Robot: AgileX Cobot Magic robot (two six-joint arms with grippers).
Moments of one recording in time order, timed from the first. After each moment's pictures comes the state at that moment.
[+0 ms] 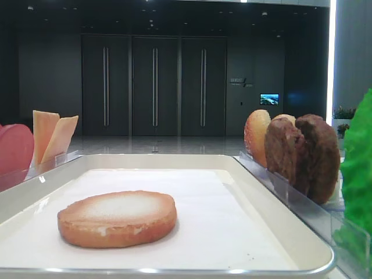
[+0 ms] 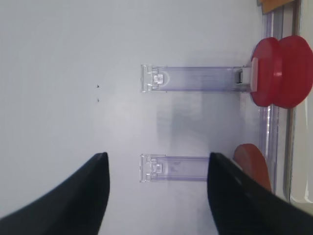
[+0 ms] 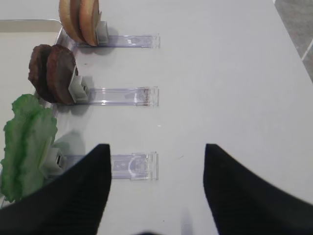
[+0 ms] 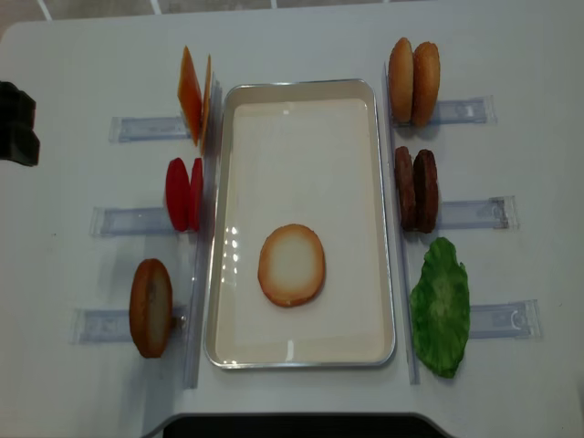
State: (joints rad) left arm 0.04 1.19 -1.15 0.09 1.23 -0.02; right arm 0.00 -0.01 -0.51 0.10 1.14 -0.09
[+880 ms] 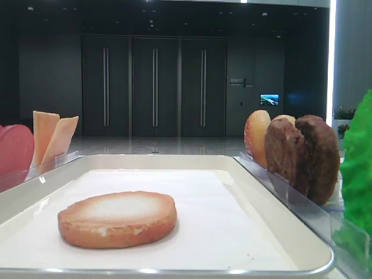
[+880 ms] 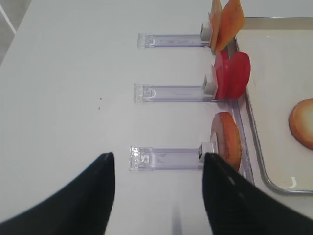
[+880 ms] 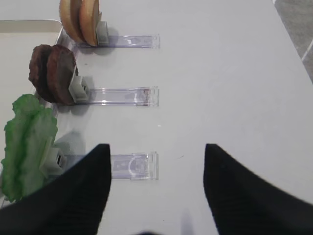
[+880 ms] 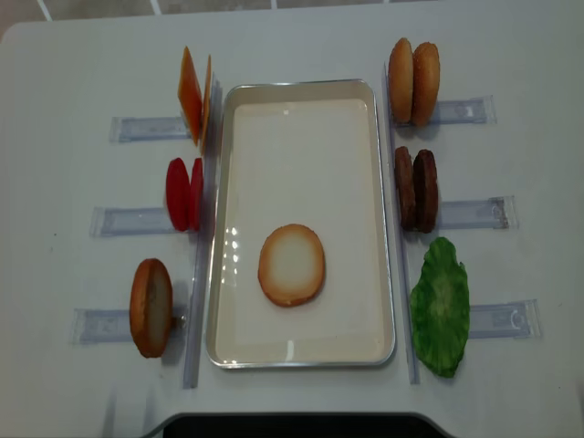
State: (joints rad) left arm 0.04 0.15 -0.70 0.04 1.23 -0.01; right arm 0.00 -0.01 -0.51 0.10 1.14 -0.09
